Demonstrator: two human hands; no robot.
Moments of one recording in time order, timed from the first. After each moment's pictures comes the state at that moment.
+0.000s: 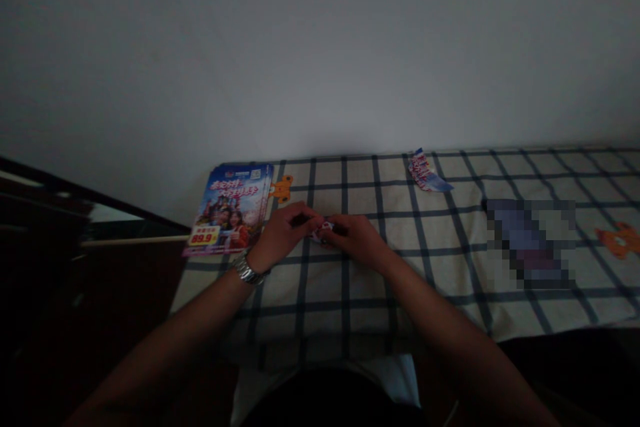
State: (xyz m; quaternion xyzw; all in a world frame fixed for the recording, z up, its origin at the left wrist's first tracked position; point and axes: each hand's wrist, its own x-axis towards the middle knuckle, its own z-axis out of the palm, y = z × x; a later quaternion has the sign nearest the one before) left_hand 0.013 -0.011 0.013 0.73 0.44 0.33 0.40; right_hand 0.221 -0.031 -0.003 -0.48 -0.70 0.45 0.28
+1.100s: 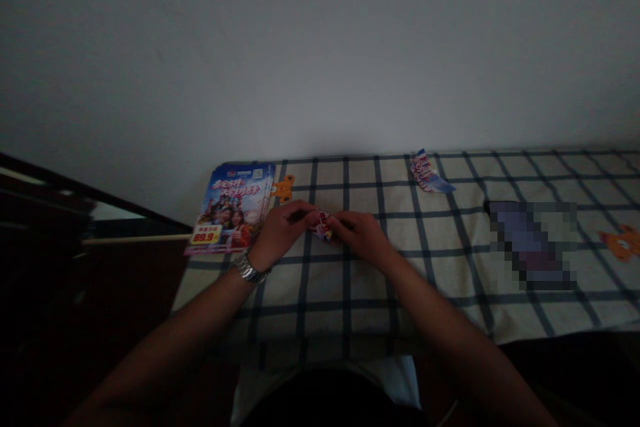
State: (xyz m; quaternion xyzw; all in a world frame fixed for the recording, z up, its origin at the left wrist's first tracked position) left_hand 0.012 -0.010 0.013 0.68 0.45 0.38 0.43; right_hand 0.223 -0.029 0.002 -0.49 -0.69 0.43 0.31
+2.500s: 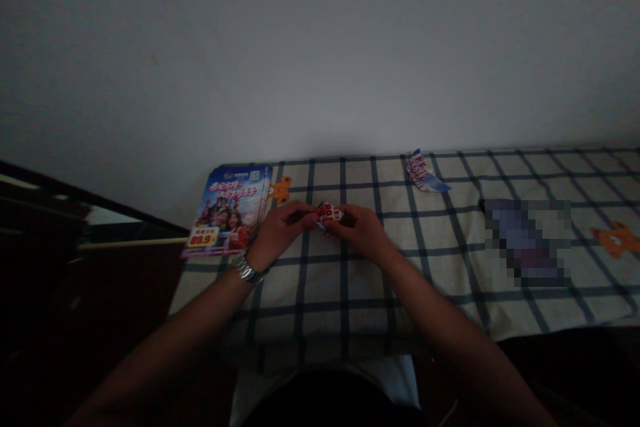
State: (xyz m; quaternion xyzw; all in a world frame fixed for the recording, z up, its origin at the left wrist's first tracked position) left_hand 0.010 -0.005 0.002 0.69 0.44 0.38 0.43; right_hand 0.222 -0.026 0.000 -0.48 -0.56 0.54 0.40
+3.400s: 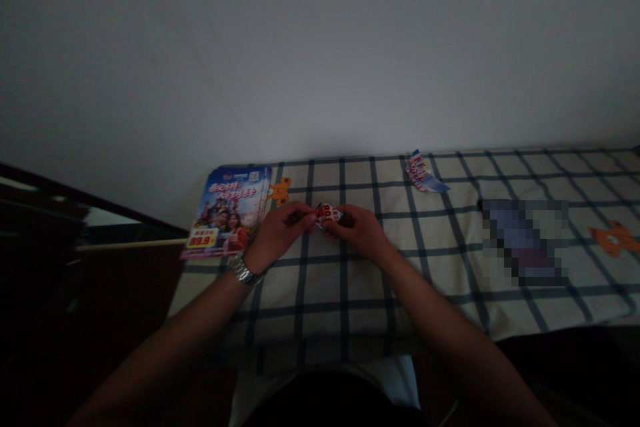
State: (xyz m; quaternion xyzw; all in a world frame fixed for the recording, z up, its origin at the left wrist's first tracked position) left_hand 0.010 -0.008 0.011 0.70 0.44 0.35 0.43; right_hand 0.222 -0.025 -0.001 -0.48 -0.57 0.54 0.40
